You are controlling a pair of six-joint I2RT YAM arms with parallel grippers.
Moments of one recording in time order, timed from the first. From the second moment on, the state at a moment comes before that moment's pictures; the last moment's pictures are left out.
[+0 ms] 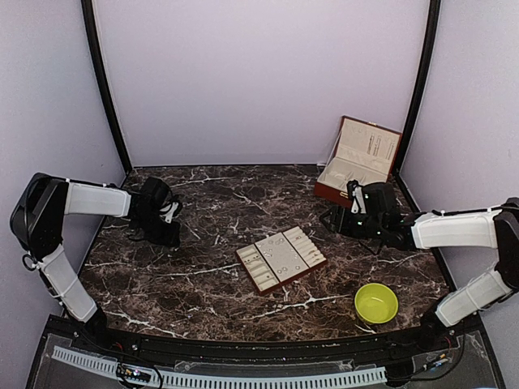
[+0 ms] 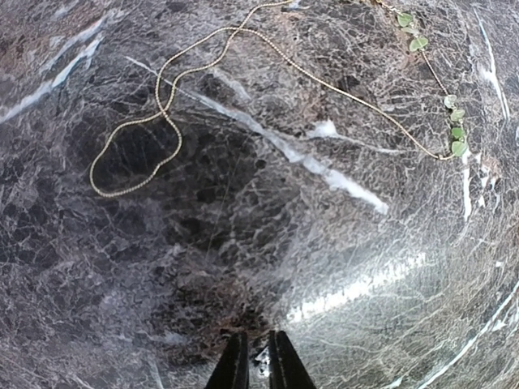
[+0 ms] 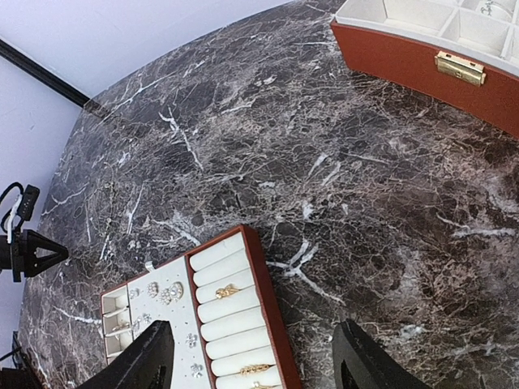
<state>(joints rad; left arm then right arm) -0.32 1.69 0.95 -0.46 0.12 -0.13 0.57 1.38 0.65 0.15 -0.05 0.61</state>
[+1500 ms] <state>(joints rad) -0.38 1.40 0.87 -0.05 0.41 -0.45 0.55 1.23 0.52 0.46 -0.19 0.66</state>
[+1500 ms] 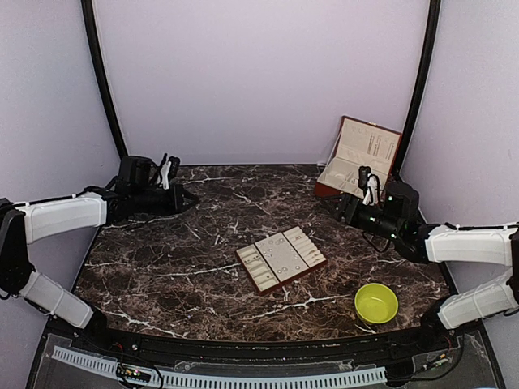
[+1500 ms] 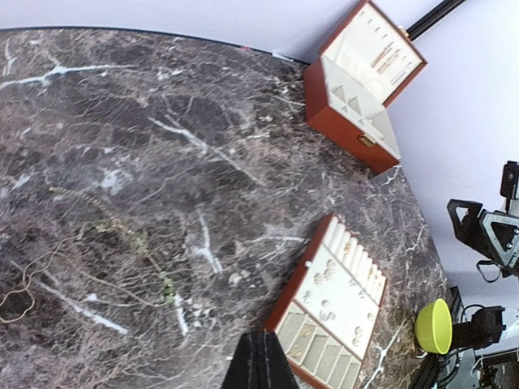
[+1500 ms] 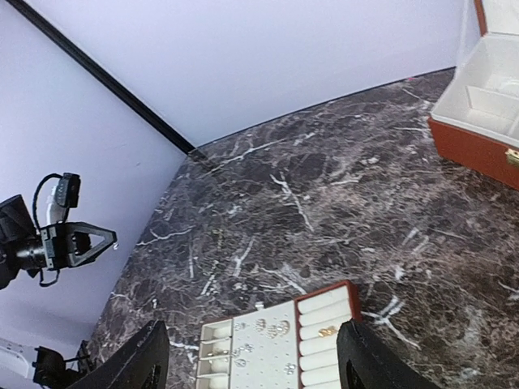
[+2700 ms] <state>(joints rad) -0.69 1.42 0.75 0.57 0.38 -0.97 0.76 1.61 0.73 0.94 -0.51 0.74</state>
